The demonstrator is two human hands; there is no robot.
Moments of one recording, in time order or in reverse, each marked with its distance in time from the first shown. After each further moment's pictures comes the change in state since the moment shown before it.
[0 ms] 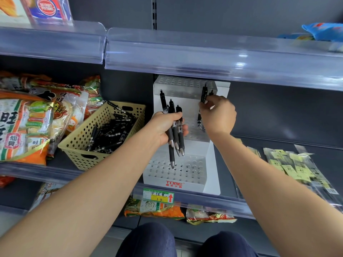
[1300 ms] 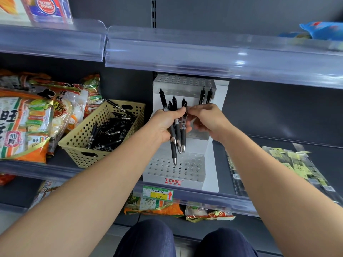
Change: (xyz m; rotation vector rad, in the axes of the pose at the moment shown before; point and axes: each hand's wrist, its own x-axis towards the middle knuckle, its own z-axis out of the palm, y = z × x) left_hand 0.000 0.000 0.004 -0.005 -0.028 0.006; right_hand -0.003 -0.007 -0.015 0.618 -0.726 0.324
